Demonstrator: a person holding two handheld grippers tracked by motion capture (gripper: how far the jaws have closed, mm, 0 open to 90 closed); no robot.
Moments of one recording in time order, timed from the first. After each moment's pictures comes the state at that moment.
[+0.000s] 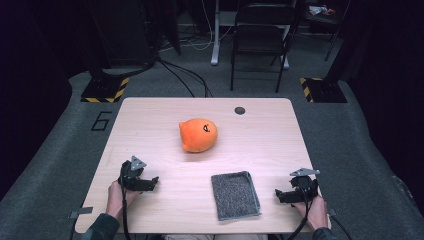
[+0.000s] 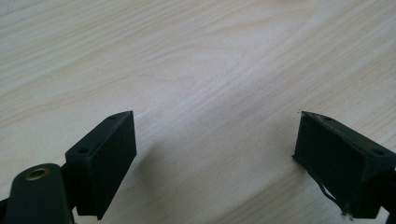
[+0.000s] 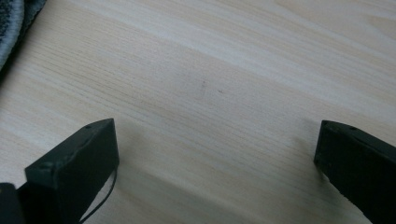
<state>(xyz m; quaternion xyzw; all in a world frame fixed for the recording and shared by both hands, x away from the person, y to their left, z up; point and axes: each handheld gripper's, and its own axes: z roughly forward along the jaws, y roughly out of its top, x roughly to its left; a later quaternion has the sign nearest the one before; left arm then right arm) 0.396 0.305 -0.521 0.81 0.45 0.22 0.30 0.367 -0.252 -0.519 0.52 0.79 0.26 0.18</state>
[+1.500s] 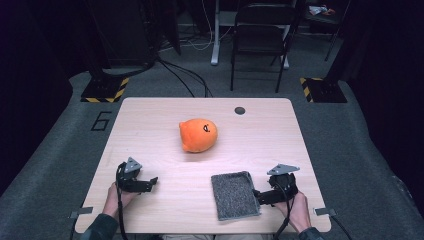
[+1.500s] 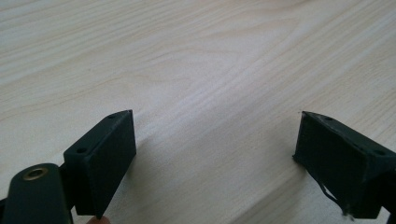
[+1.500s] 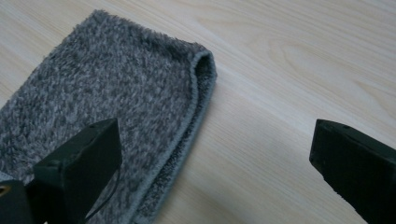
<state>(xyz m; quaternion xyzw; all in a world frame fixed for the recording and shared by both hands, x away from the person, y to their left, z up) 0.395 0.319 -0.530 0.80 0.44 0.20 0.35 0.351 -0.174 -0.467 0.44 0.83 0.31 0.16</state>
